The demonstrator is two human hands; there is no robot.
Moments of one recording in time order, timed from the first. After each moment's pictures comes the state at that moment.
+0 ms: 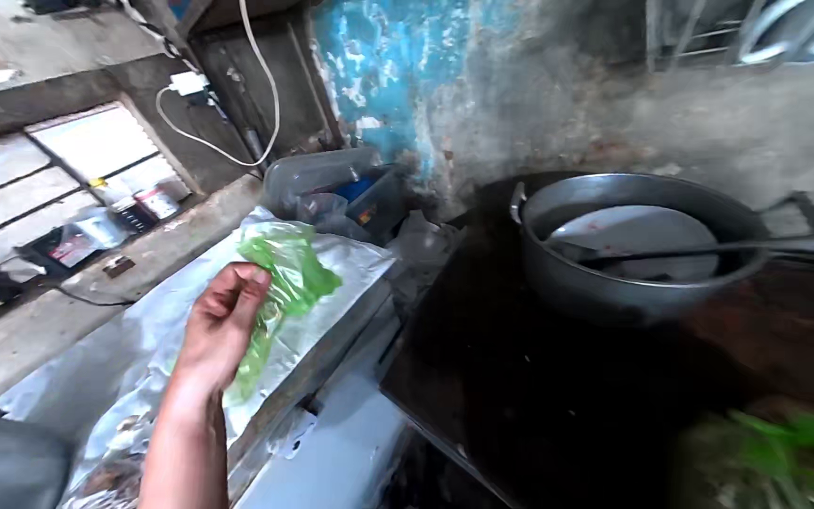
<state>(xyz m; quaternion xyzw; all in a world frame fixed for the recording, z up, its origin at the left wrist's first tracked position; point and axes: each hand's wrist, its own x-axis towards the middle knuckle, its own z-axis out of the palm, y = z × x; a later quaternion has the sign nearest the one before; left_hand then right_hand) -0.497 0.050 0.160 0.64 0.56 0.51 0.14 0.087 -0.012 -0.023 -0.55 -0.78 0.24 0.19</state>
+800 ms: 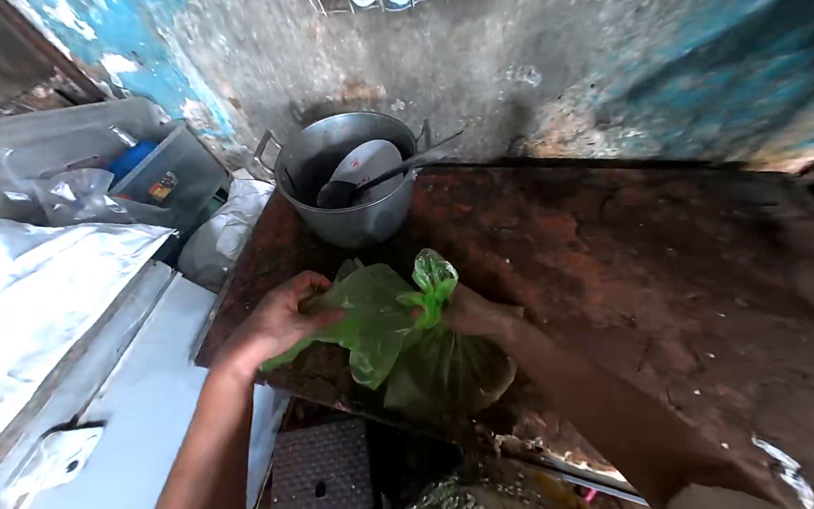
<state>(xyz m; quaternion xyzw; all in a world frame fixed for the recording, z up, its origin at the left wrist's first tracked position) -0.185 0.043 0.044 0.79 0.48 0.13 0.36 0.109 -0.025 -0.052 -0.49 -0.60 0.51 0.37</state>
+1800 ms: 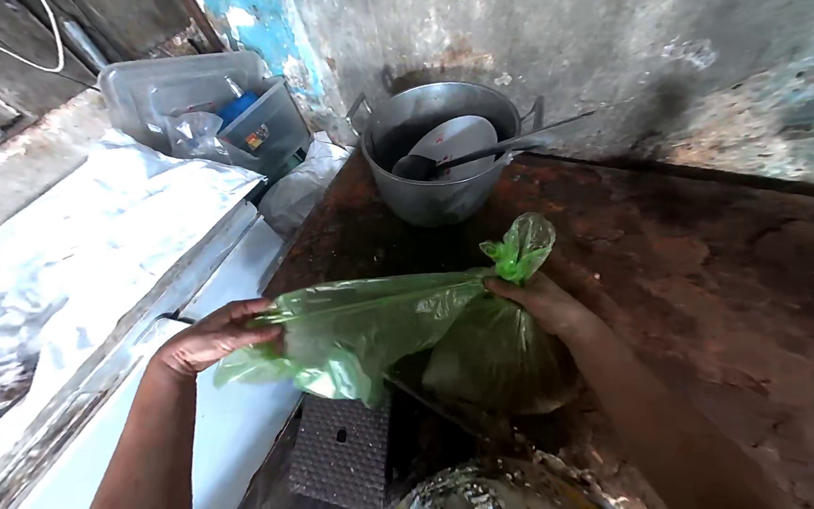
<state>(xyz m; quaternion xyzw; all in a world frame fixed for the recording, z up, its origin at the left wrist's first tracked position) -0.345 -0.015 0.052 0.63 0.58 0.14 0.50 0.110 -0.009 -0.064 -0.50 -0.47 0.58 0.44</state>
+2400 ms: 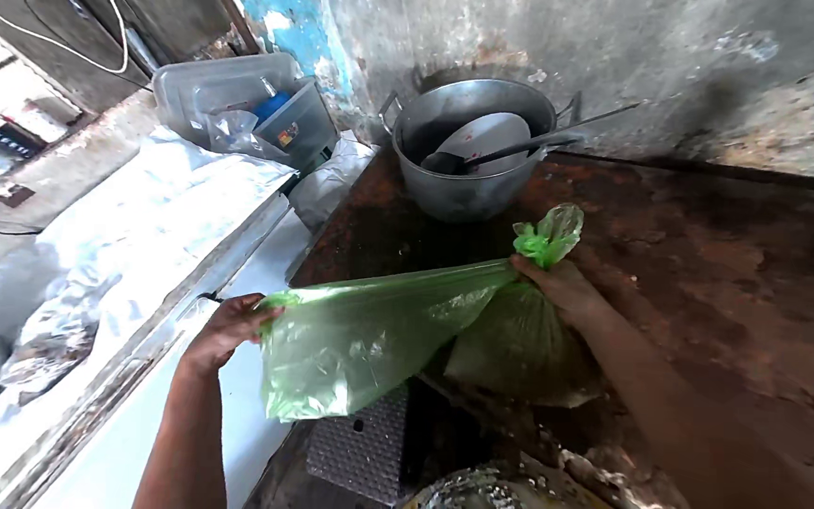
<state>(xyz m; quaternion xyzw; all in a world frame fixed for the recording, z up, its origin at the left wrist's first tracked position) -0.377 -0.038 0.033 0.51 0.73 0.25 0.37 0.097 0.005 -0.063 -0.61 -0.43 0.50 0.44</state>
